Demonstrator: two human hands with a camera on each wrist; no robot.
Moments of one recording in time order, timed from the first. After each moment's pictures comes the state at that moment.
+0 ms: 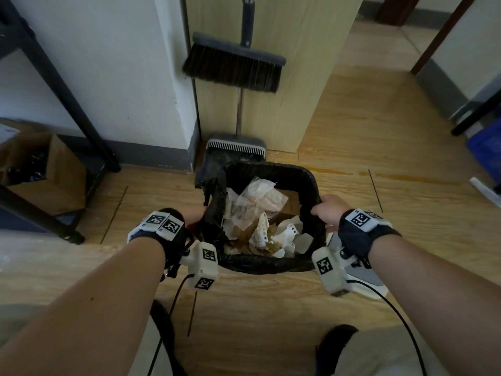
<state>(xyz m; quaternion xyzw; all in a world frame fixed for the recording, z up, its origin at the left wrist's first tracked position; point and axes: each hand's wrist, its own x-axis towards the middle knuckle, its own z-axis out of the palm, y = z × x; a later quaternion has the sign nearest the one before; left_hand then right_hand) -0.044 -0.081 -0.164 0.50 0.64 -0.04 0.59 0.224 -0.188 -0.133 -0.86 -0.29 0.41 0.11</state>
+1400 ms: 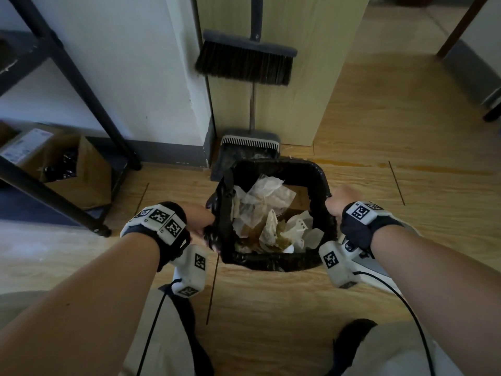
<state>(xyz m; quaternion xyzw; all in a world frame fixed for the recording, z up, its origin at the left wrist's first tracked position) -0.059 -0.111 -0.117 0.59 0.61 -0.22 0.48 0.209 -0.191 -0.127 -0.89 -0.34 0.30 -0.01</state>
